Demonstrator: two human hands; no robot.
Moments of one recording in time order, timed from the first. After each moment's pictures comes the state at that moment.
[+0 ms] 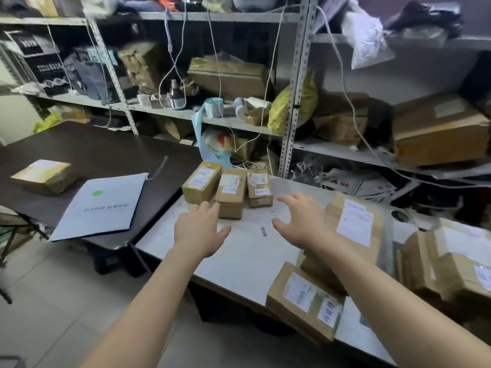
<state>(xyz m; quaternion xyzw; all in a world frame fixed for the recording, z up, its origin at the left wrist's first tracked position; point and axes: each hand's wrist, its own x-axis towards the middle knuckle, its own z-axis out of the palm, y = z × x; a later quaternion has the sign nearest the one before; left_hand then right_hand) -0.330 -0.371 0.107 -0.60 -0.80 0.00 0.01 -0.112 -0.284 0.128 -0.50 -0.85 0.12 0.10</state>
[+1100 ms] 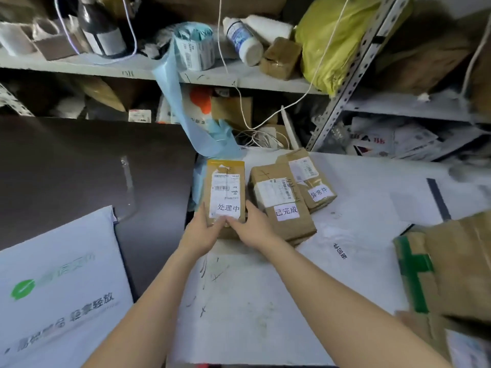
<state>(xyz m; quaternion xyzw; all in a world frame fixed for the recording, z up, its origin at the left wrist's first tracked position) -0.662 -0.087 -0.093 -0.51 -0.71 -0.23 -0.44 -0.508 -0.069 -0.066 -0.66 -0.59 0.44 0.15</state>
